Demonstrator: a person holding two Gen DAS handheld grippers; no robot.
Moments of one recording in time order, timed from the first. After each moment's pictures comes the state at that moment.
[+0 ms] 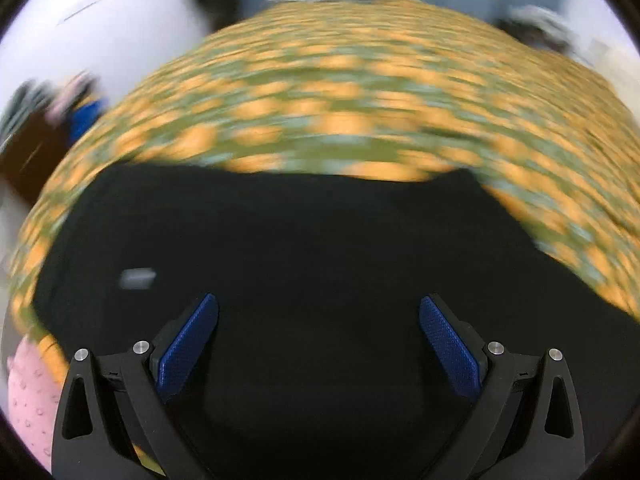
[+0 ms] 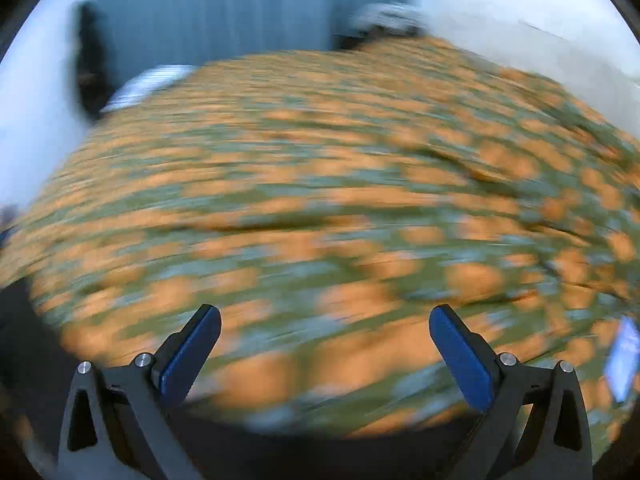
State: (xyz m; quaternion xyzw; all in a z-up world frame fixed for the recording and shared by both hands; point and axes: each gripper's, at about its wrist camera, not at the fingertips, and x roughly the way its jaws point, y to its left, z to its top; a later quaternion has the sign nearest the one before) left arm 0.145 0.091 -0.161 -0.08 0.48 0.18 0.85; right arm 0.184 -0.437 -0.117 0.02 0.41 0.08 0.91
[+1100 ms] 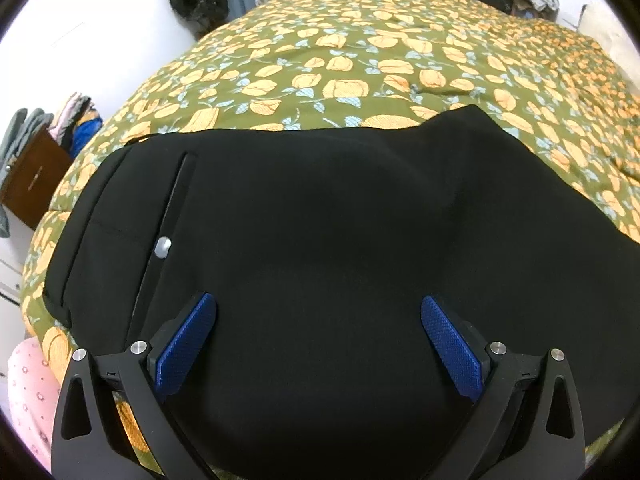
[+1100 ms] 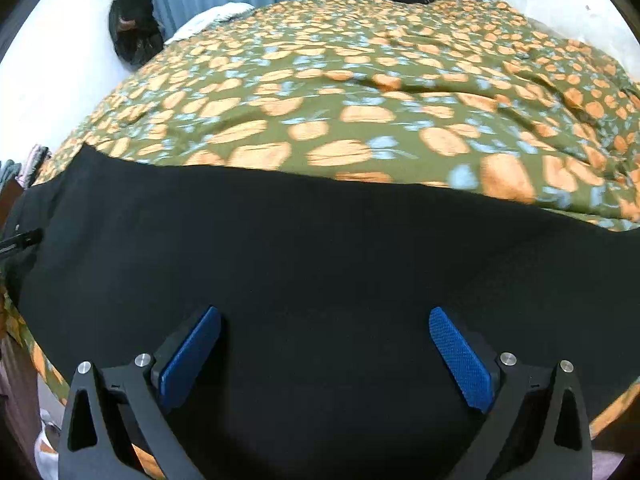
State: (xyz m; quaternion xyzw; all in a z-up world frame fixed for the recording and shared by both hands) left arm 0.117 0.074 -0.174 -0.01 0.50 0.13 0.86; right arm 0.118 -0.343 -0.205 0.00 0.50 0.06 0.86
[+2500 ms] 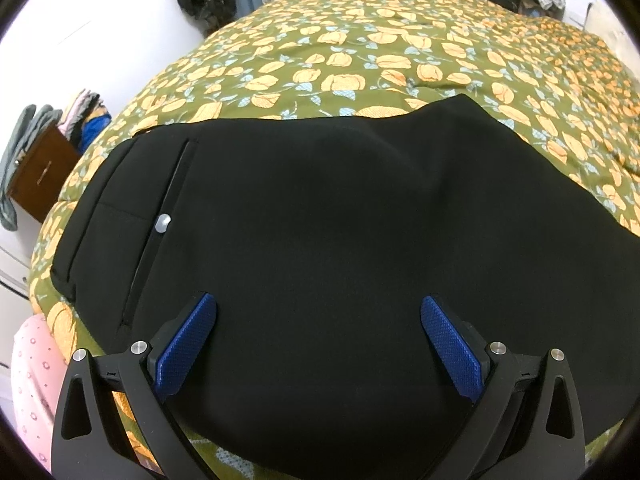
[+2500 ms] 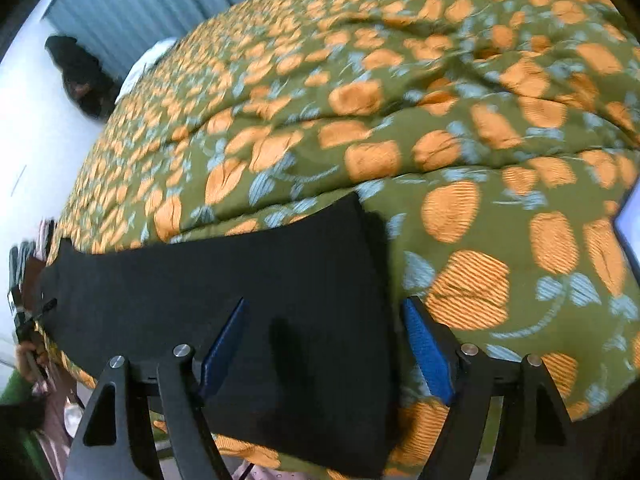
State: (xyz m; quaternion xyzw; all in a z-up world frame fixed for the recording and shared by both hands) left arm 0.112 0.062 -0.173 -0.01 0.50 0.15 0.85; right arm 0.138 -0.608 -0.187 0.11 0.54 0.10 0.83
